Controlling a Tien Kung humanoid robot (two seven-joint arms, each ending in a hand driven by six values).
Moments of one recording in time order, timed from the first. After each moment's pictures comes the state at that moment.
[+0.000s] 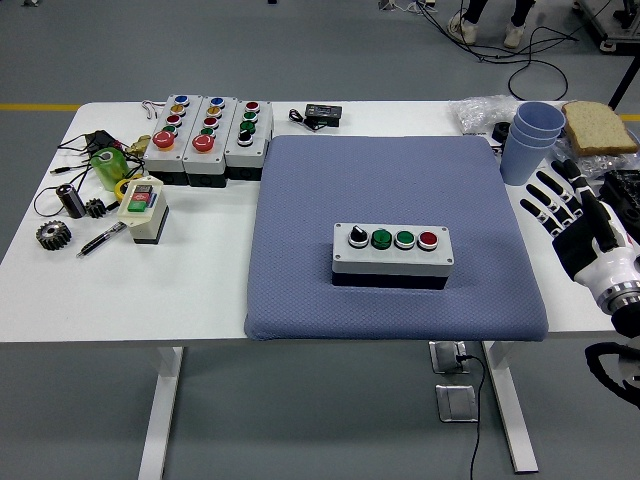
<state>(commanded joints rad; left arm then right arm) -0.10 0.04 -0.44 -0.18 1.03 0.09 0.15 0.21 -0.35 1.22 1.46 -0.36 -0.27 0.08</state>
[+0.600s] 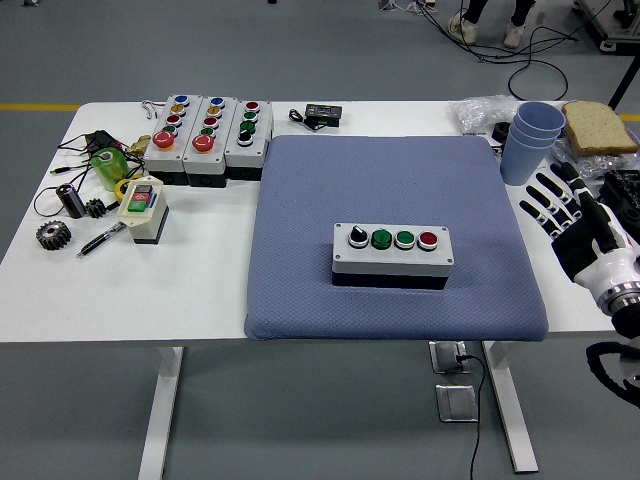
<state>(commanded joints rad) -0.10 0.04 -0.45 -0.18 1.03 0.09 0.15 0.20 -0.34 1.23 1.46 -0.33 -0.27 0.07</state>
